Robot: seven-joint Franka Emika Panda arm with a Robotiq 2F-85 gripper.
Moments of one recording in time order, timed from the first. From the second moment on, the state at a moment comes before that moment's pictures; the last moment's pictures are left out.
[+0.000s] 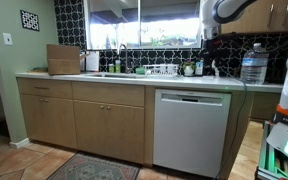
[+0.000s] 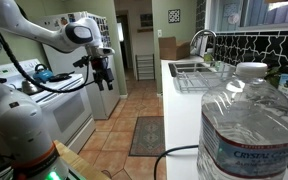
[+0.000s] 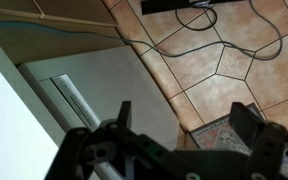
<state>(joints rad) -0.10 -0.66 0.09 -2.62 -0.20 1.90 0.14</state>
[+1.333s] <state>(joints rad) -0.09 -0.47 0.31 -2.73 -0.66 2.20 0.42</state>
